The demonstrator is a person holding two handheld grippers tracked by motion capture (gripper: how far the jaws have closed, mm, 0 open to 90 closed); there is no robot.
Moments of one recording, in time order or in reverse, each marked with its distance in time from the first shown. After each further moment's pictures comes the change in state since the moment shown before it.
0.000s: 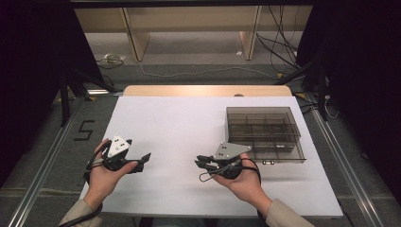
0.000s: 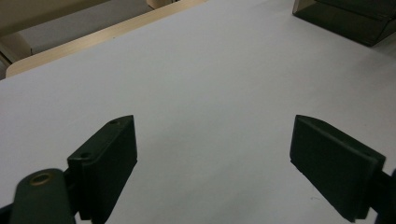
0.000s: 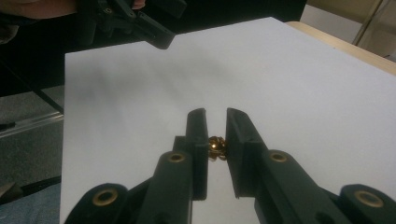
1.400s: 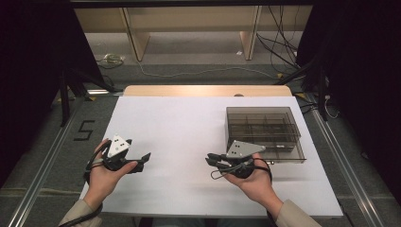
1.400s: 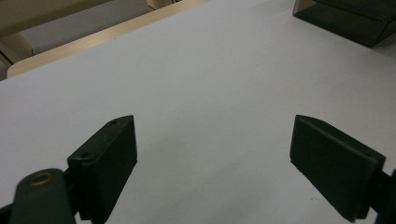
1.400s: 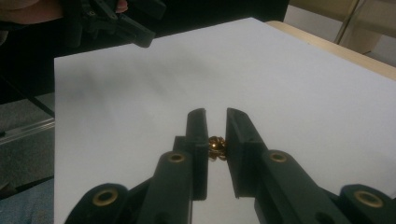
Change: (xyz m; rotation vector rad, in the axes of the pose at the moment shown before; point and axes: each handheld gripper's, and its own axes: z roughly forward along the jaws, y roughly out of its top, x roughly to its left) left arm 0.000 0.000 -0.001 -0.002 0.002 0.000; right arm -0.012 -0.008 -0.025 -0.014 -0.041 0.032
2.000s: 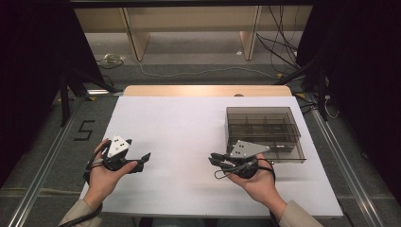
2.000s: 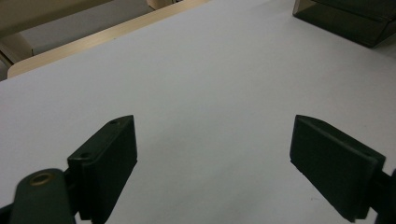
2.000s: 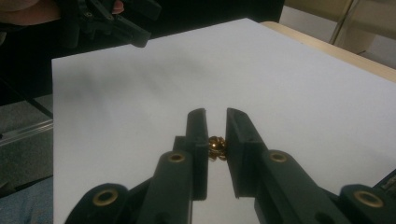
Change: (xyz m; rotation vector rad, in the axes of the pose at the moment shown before) left arm 0.000 0.000 0.000 0.000 0.001 0.000; right arm -0.003 -0.002 -0.008 -0.004 -0.011 0.010
